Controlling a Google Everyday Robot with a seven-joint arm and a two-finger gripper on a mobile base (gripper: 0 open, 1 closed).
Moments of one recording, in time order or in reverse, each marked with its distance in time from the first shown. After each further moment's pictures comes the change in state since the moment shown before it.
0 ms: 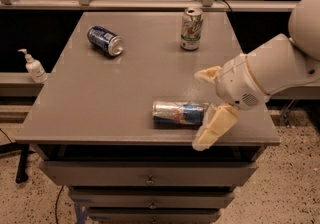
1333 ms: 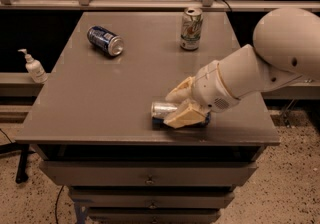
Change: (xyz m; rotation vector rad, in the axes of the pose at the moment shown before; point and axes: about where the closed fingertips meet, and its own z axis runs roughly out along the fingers) arm -0.023 -0.007 0.048 -0.014 -0.059 -0.049
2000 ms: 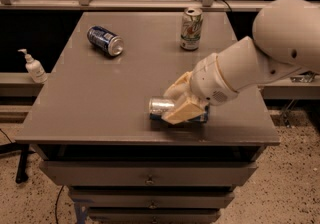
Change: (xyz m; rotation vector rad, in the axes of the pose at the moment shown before) arm -0.012 -0.009 -0.005 0.011 -0.007 -0.008
